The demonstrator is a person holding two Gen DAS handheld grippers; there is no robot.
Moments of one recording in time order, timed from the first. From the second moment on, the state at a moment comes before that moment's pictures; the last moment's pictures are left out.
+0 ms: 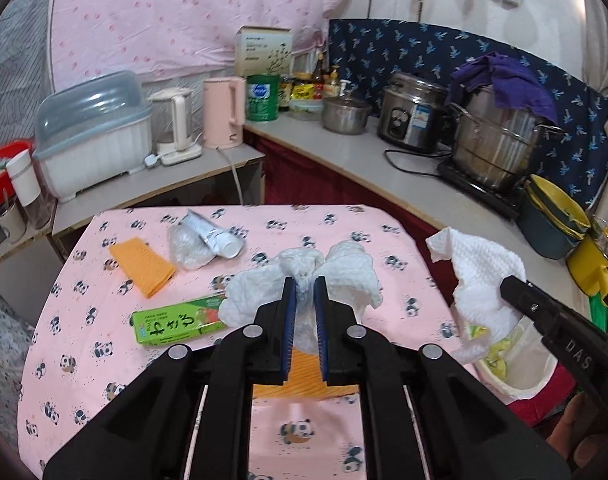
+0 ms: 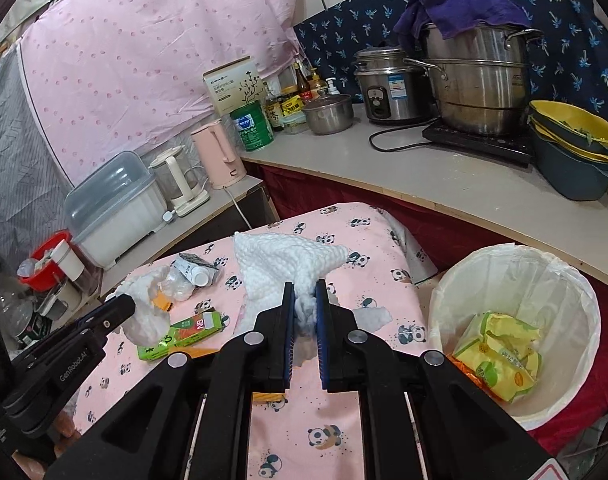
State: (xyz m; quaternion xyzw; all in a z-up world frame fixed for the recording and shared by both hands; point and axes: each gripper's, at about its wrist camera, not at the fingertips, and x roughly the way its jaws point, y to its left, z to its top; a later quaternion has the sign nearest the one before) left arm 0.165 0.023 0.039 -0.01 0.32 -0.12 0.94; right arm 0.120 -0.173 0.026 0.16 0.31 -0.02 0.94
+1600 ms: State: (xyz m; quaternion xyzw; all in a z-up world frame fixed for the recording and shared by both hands) left arm 0.122 -0.259 -0.020 0.10 0.39 -0.34 0.85; right arm -0.006 -0.394 -0.031 0.27 0.29 -0.23 0.89
